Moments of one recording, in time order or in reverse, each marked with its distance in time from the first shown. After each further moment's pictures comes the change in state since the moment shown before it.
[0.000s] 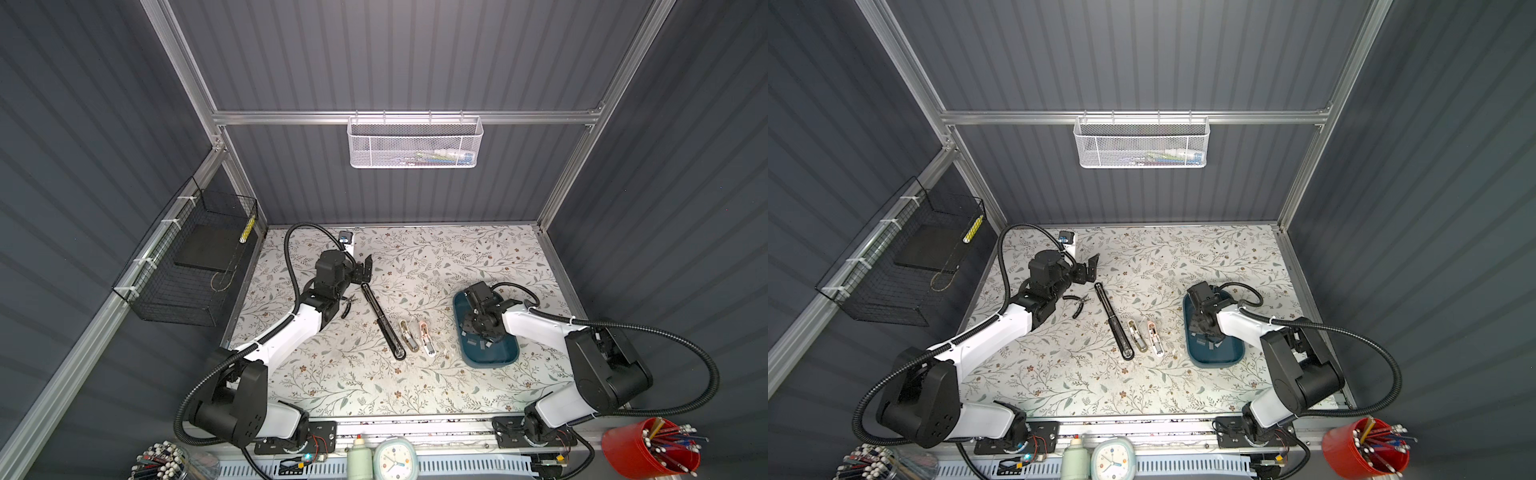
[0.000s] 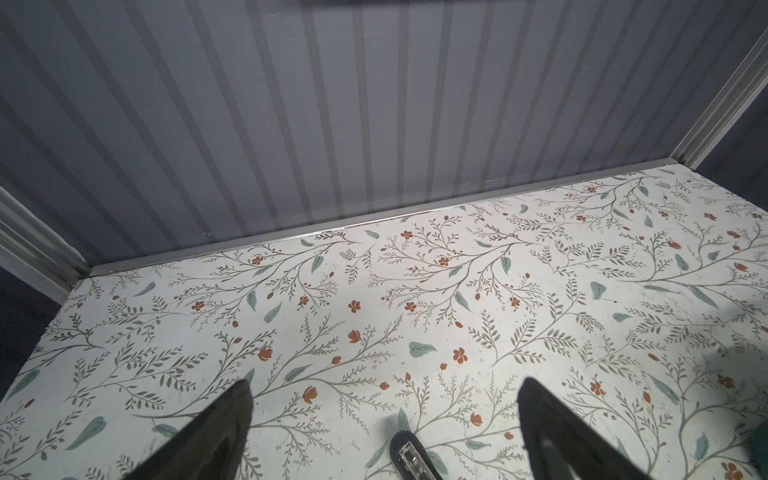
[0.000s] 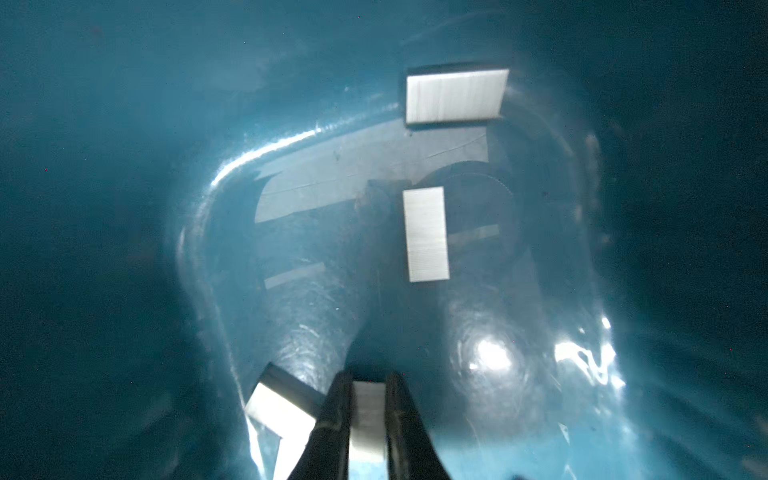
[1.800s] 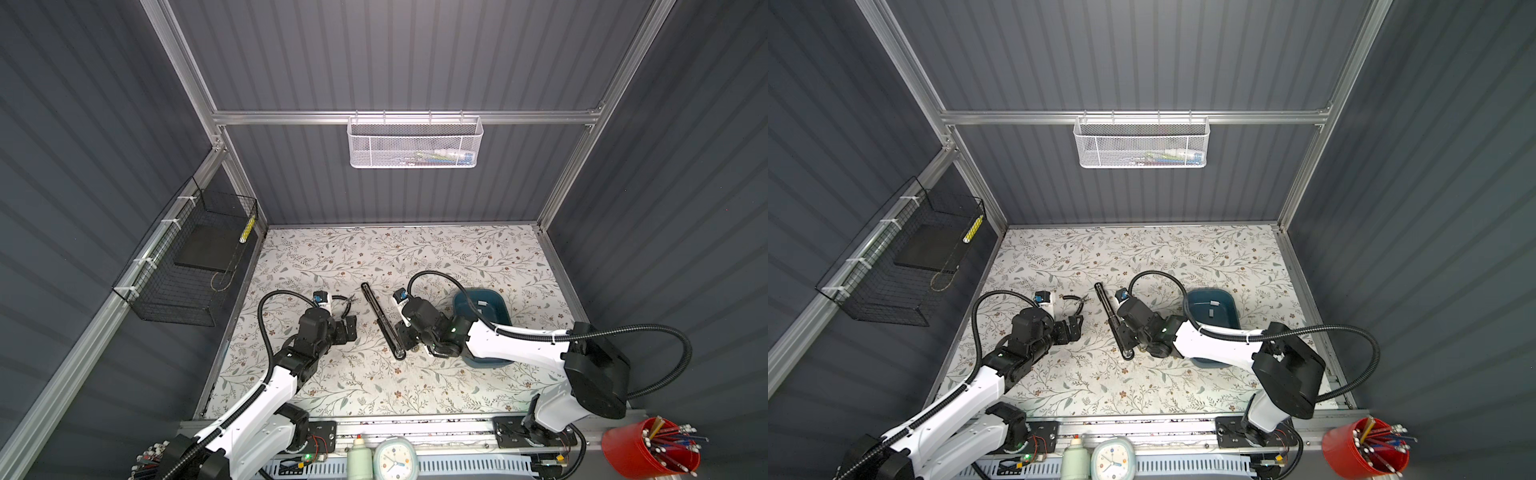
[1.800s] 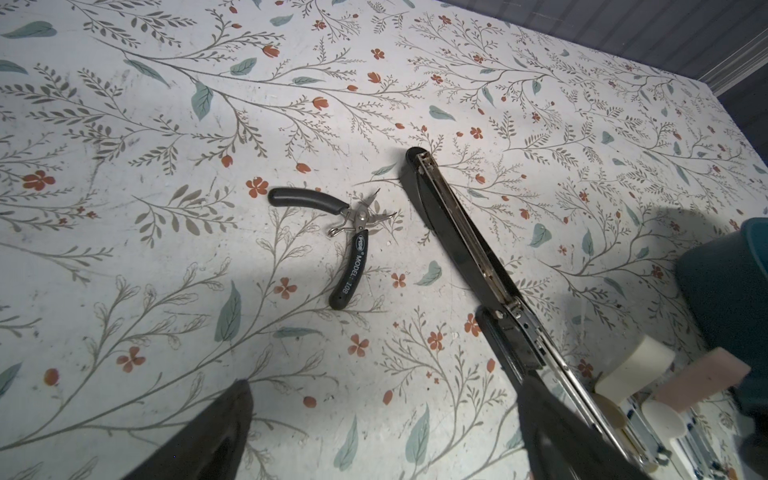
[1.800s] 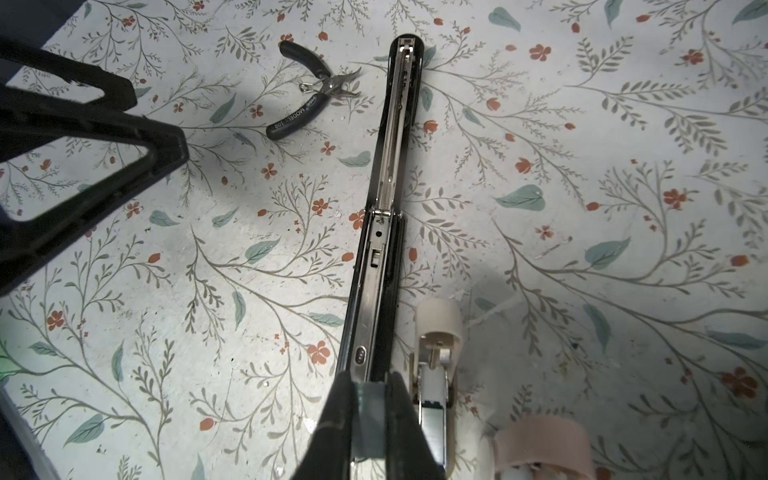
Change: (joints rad) left arm 0.000 -0.489 -0.499 -0.306 0.064 -0.369; right arm 0.575 0.049 0.215 0.239 -0.023 -0.274
